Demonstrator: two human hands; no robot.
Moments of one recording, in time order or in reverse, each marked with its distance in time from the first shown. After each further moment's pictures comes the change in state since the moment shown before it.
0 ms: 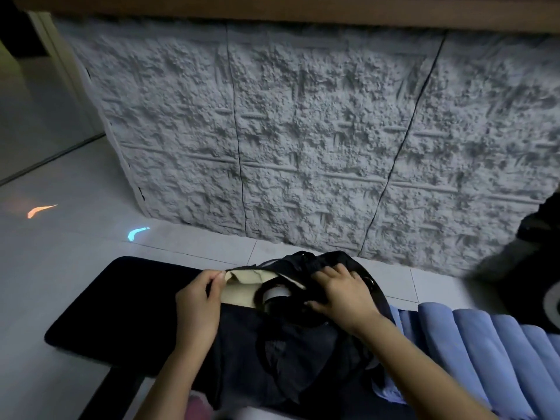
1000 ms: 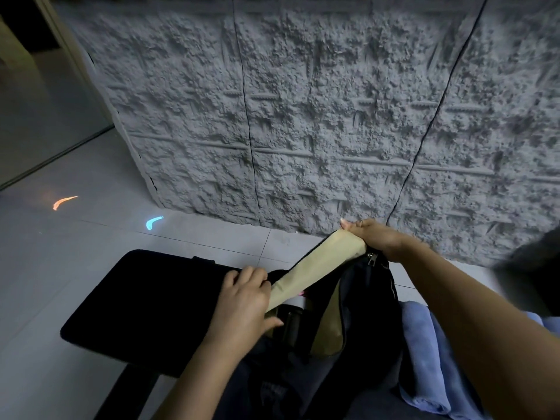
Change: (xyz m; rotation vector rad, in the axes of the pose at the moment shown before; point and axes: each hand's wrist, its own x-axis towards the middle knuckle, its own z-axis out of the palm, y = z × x) left_hand 0.007 0.004 0.025 0.858 -0.529 0.605; right_hand 0.102 0.069 -0.012 1.231 -0.309 0.346
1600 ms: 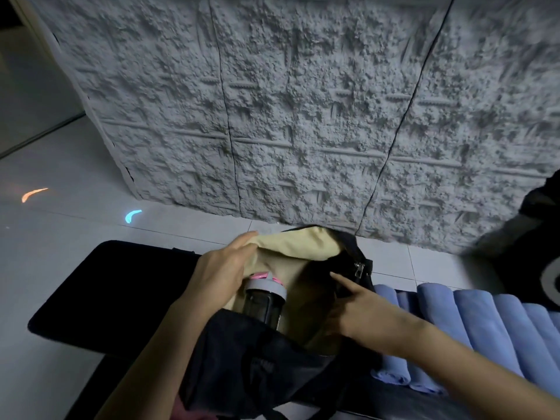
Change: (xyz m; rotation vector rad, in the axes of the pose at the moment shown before) left_hand 0.026 -0.002 -0.017 -0.311 0.077 -0.086; right_hand -0.138 0.063 0.043 -1.760 -0.227 -0.730
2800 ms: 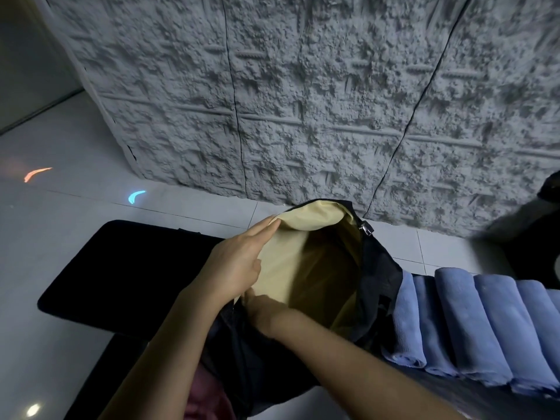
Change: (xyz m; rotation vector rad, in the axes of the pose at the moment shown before) left_hand -0.007 -0.001 0.000 -0.184 -0.158 0.001; right_hand 0.161 -0.098 -0.041 1.128 -0.391 0.484
